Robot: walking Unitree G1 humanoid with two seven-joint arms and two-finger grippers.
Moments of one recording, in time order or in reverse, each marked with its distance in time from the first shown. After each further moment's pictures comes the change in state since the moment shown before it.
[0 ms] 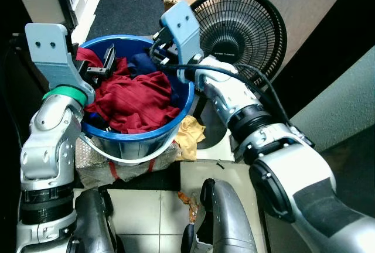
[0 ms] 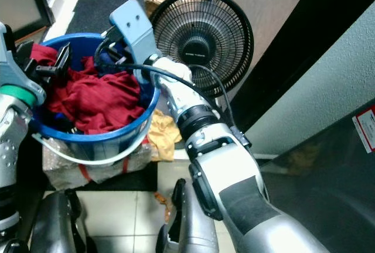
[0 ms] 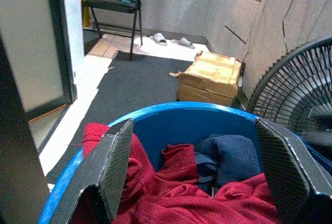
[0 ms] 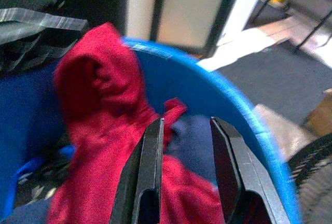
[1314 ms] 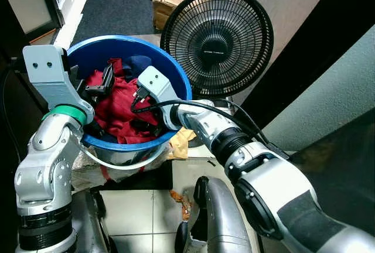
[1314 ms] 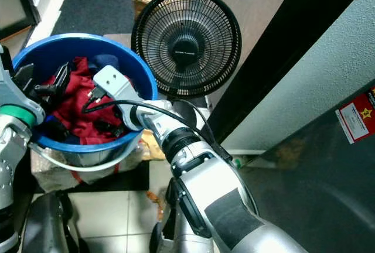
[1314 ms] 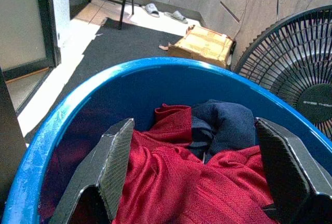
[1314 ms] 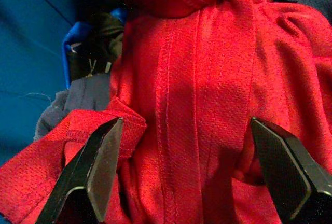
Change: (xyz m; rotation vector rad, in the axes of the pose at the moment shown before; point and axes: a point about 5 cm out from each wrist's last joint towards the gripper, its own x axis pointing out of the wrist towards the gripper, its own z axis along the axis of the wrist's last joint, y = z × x) left arm -0.026 -0.001 -0.017 -0.067 0.113 0.040; right arm -0.006 0.052 -0.077 0.090 0.443 0.222
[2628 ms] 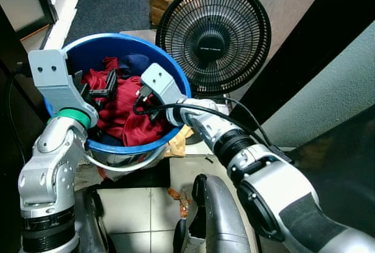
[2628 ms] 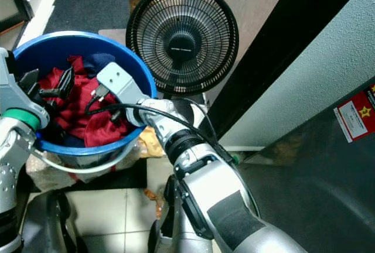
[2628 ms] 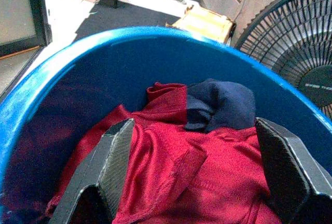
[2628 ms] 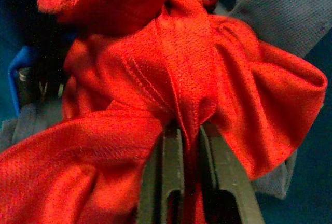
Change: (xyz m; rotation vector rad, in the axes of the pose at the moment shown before) left arm 0.000 -0.004 -0.007 -0.025 0.029 0.002; right arm -0.009 -0.017 0.010 0.036 -0.119 -0.145
